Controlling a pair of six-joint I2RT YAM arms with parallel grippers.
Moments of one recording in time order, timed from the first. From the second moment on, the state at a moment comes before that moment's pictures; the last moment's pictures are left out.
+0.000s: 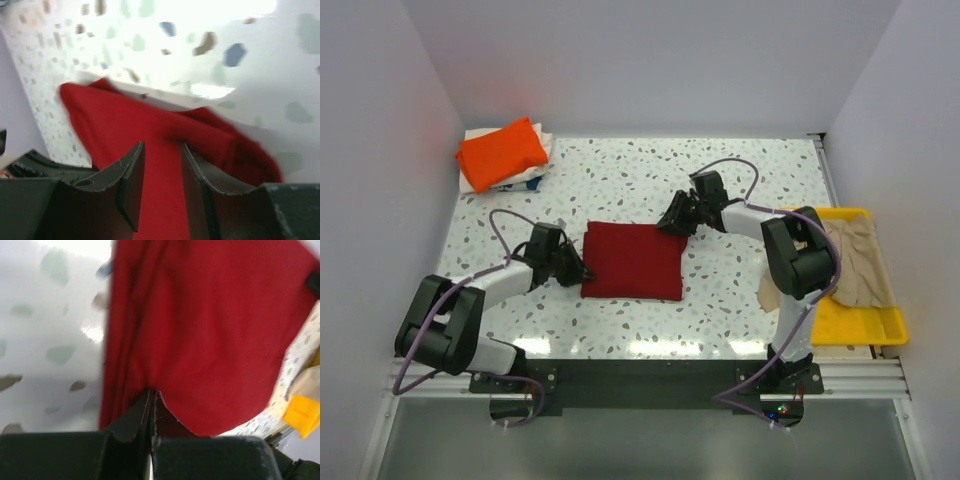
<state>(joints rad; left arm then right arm) -0.30 1.41 0.58 -0.06 0.29 -0.80 0.40 1.91 1.17 -0.05 -0.38 0.79</state>
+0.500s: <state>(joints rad) -0.32 1.33 0.54 -0.13 0.22 -0.77 0.32 2.01 1.23 -0.06 -0.46 0.80</state>
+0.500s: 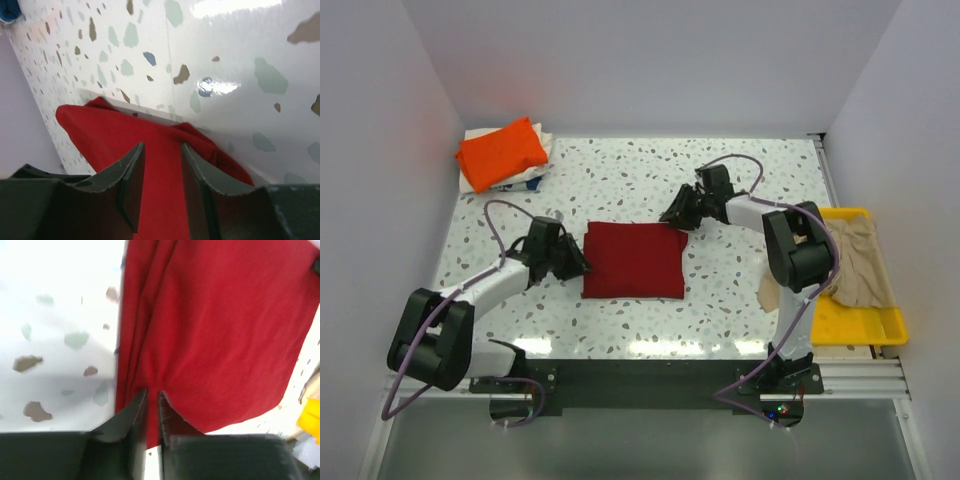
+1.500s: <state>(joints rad) -0.21 1.65 0.89 -0.29 0.30 -0.47 0.31 1.54 0.98 -0.18 -0.36 0.69</state>
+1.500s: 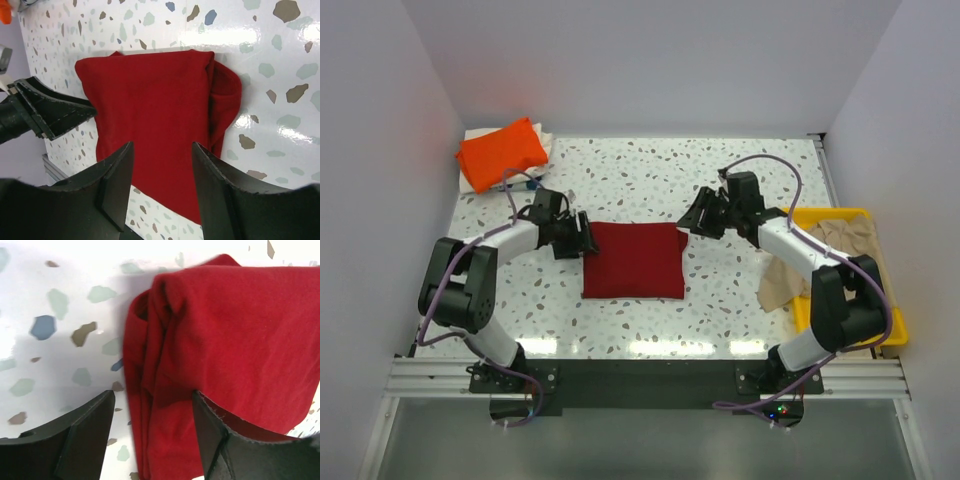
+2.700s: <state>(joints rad) -0.37 2.16 1.86 -0.64 -0.51 -0.35 0.36 1.39 0.92 -0.26 -0.38 0.63</state>
